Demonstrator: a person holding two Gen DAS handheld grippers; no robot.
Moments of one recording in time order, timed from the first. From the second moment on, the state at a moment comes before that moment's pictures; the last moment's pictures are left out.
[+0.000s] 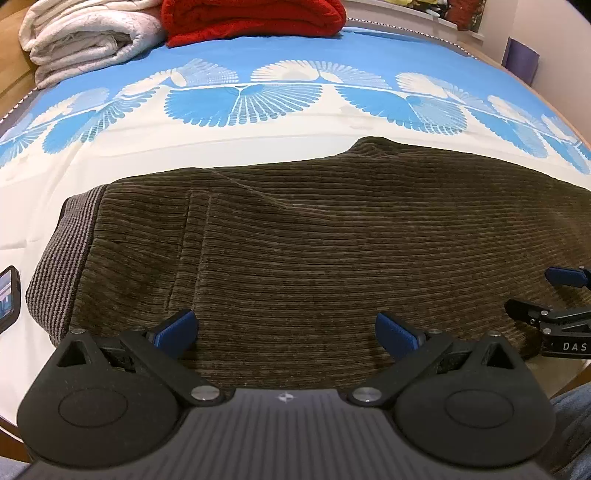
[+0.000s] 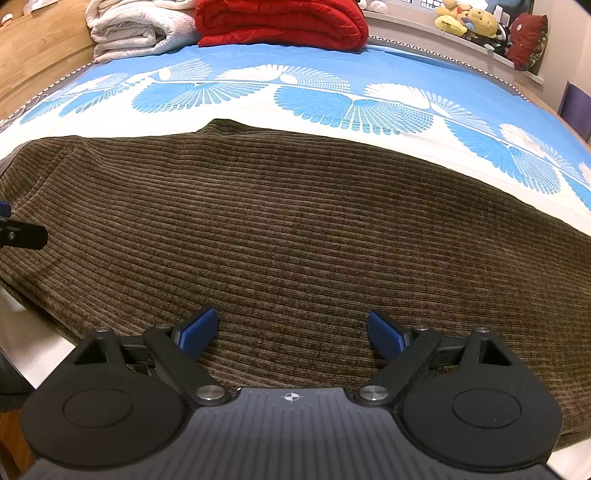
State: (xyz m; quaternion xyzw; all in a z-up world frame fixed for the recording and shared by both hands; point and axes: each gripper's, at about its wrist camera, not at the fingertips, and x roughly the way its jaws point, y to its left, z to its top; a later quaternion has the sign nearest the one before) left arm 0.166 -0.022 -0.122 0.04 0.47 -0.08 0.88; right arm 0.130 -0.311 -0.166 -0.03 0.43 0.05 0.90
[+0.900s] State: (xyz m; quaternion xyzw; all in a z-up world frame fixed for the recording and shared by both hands) left arm 0.165 -0.041 -0.109 0.03 0.46 -0.09 0.88; right arm 0.131 -0.471 -0.127 0.10 0.46 -0.10 0.88
